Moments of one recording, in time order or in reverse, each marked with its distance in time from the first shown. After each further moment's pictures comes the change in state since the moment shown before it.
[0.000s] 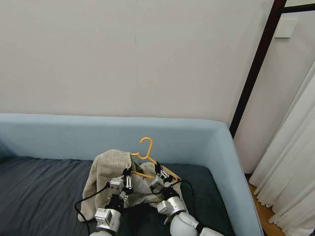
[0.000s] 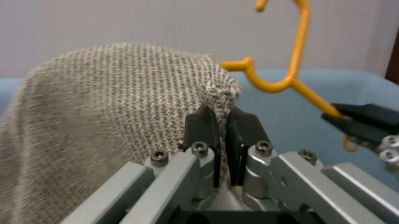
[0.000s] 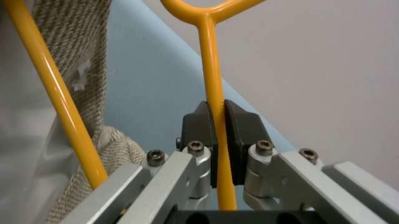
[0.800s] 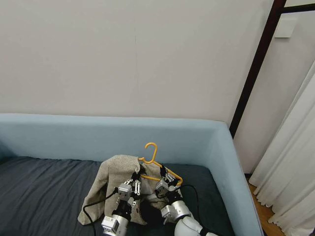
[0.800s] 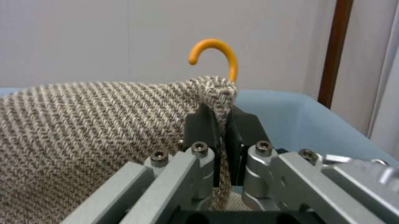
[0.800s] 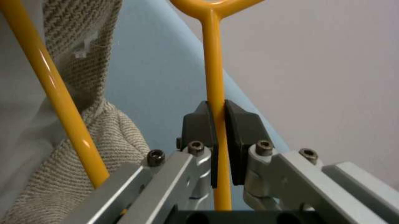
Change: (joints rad) left arm 0.003 -0.025 0.073 0.035 0.053 -0.117 0.073; right arm -0.053 -0.017 0.033 -0.029 -0.079 -0.005 -0.003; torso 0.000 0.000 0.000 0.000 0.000
